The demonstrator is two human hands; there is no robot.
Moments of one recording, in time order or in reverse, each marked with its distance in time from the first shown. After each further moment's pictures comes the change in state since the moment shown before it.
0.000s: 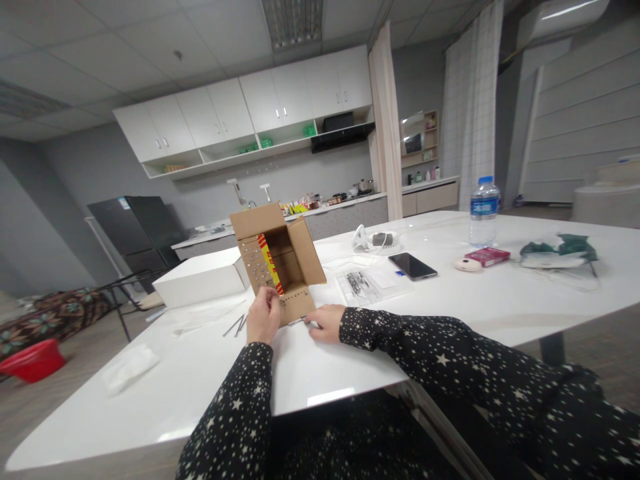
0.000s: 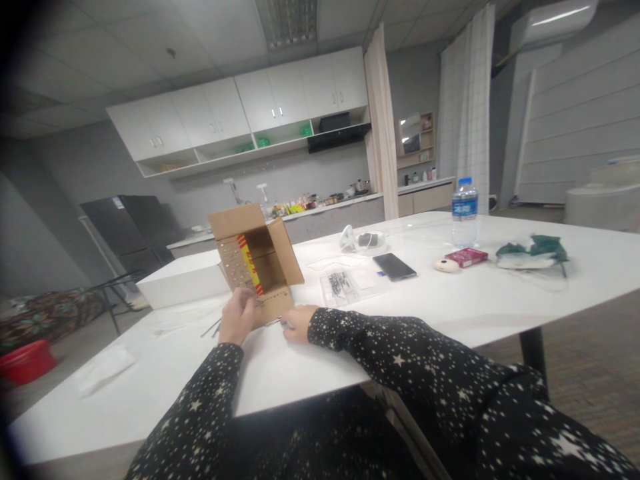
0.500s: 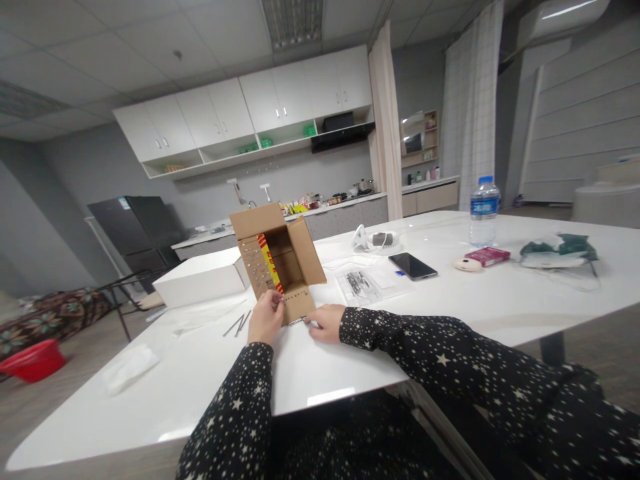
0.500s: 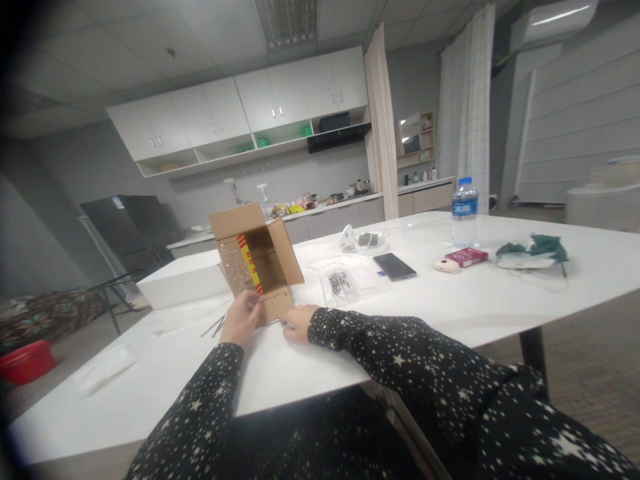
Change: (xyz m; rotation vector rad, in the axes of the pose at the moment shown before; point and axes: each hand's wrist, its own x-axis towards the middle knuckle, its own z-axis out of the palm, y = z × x) left_hand 0.004 -0.017 0.010 0.104 -0.110 0.057; right_hand -0.002 -0.003 -0.004 0.006 -0.010 0.004
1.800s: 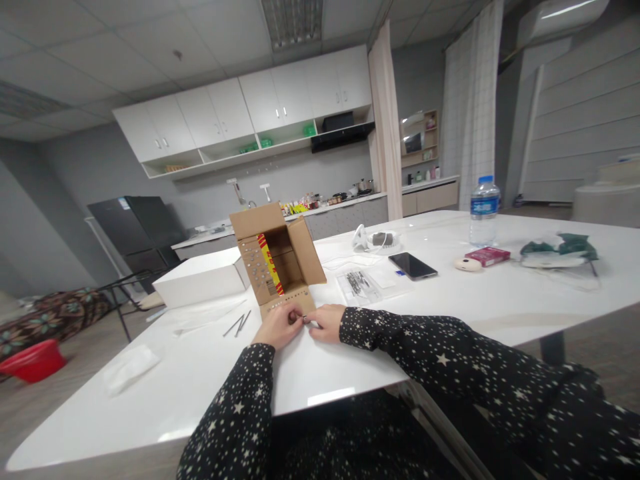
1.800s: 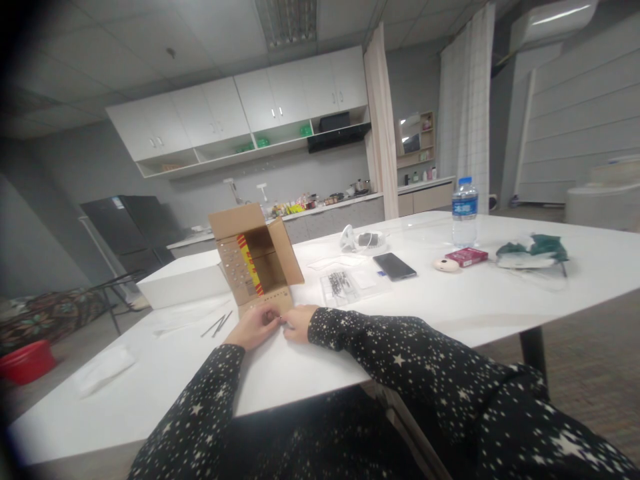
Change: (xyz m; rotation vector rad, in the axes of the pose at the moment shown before) left_hand -0.008 0.009 0.004 0.013 -0.344 0.295; right_hand 0.001 -0.001 0.000 -0.007 -0.001 -0.018
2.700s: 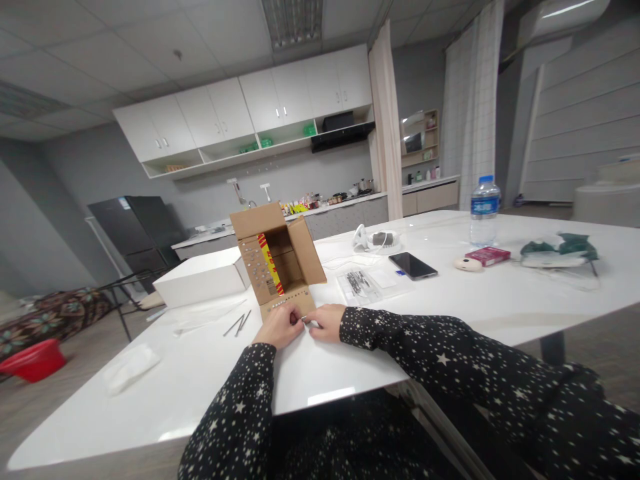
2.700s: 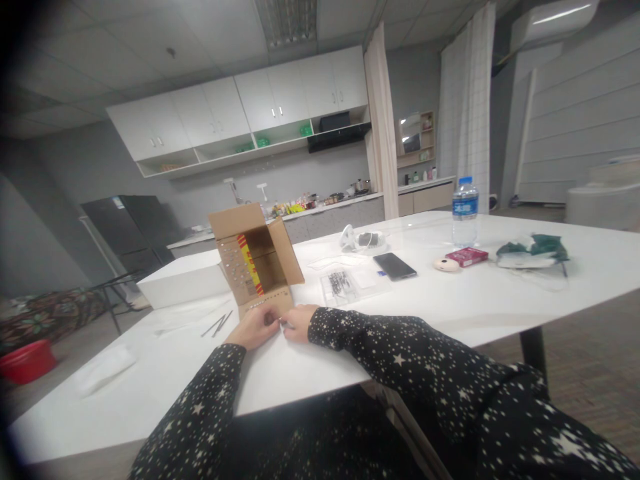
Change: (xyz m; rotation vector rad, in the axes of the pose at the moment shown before) left_hand 0.000 0.004 -0.001 0.004 -0.044 -0.057; right_hand 0.000 -0.001 -0.001 0.006 0.007 0.007
